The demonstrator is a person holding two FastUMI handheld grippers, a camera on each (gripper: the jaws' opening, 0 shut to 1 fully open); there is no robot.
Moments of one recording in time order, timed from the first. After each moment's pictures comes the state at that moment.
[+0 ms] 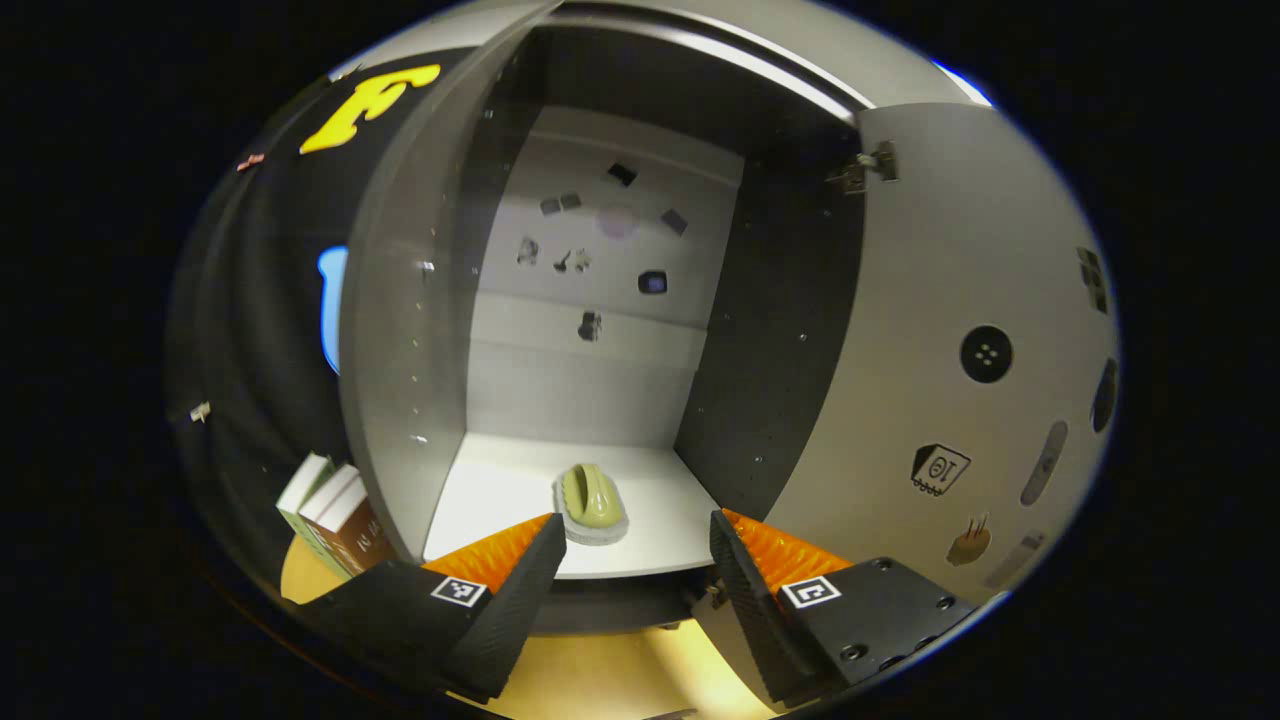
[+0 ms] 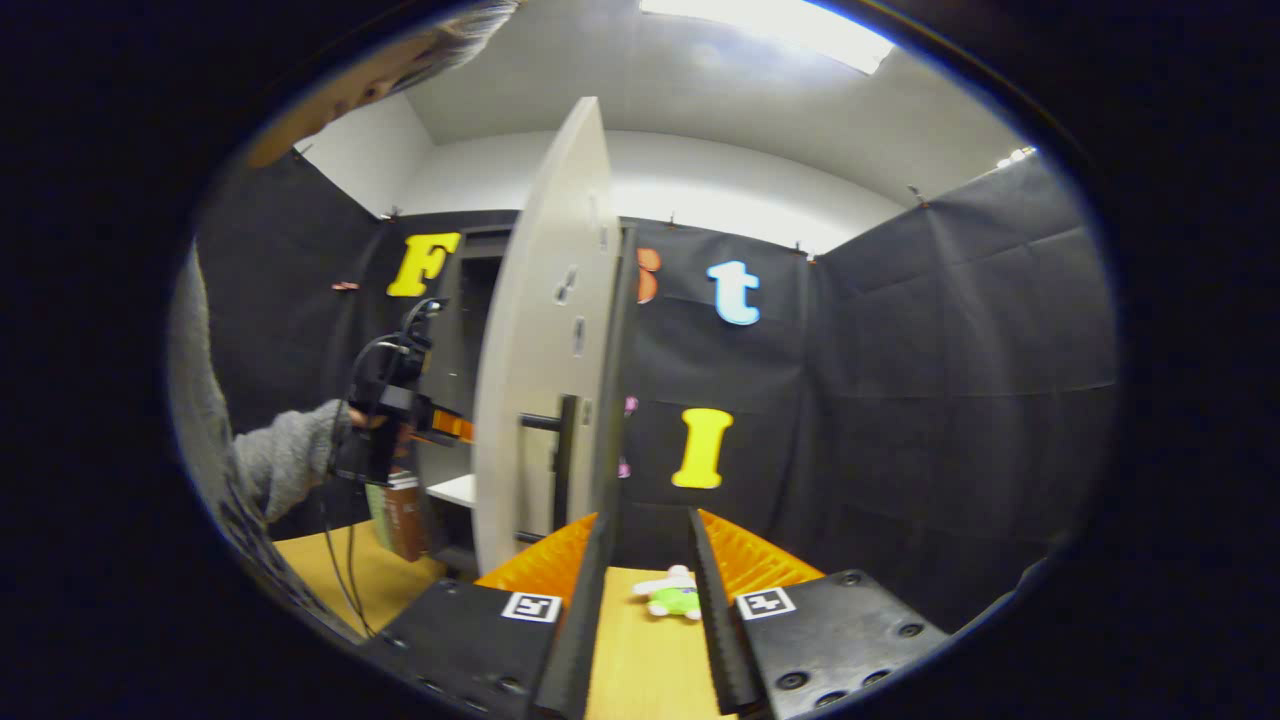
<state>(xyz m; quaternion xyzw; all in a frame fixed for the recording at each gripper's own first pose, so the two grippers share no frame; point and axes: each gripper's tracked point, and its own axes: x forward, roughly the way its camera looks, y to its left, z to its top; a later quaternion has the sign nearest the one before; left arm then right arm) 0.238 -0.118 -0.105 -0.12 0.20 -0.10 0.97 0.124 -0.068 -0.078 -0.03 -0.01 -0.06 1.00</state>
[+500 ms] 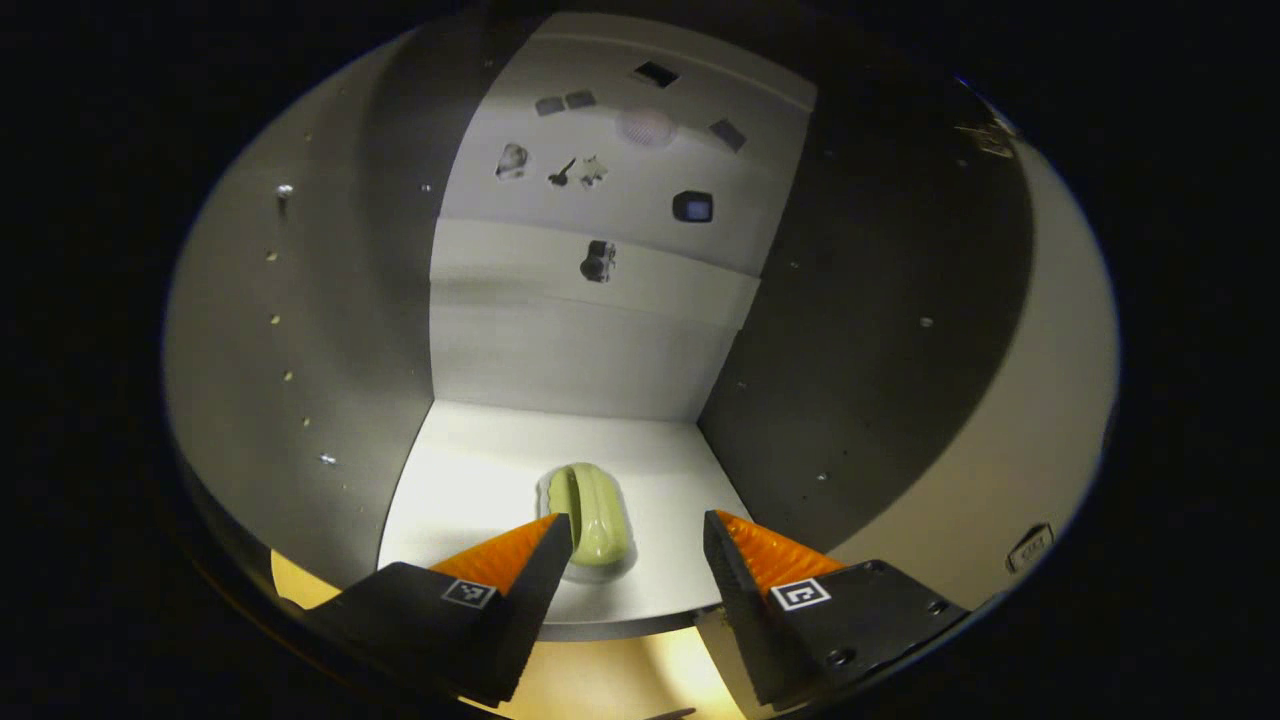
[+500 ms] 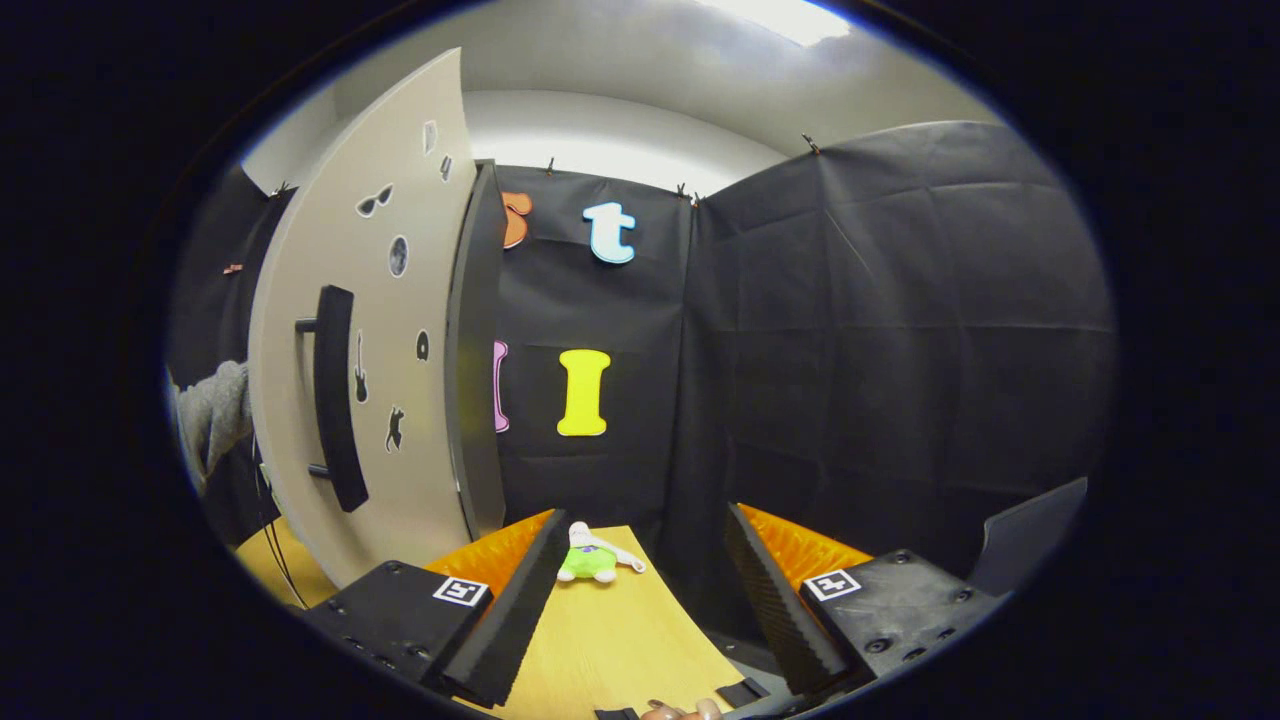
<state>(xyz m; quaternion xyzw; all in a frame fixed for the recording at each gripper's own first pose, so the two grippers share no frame) 0.349 -0.116 -0.147 -0.13 0.31 -0.07 0.94 0.107 -0.125 -0.108 0.00 0.06 -0.19 0.98</state>
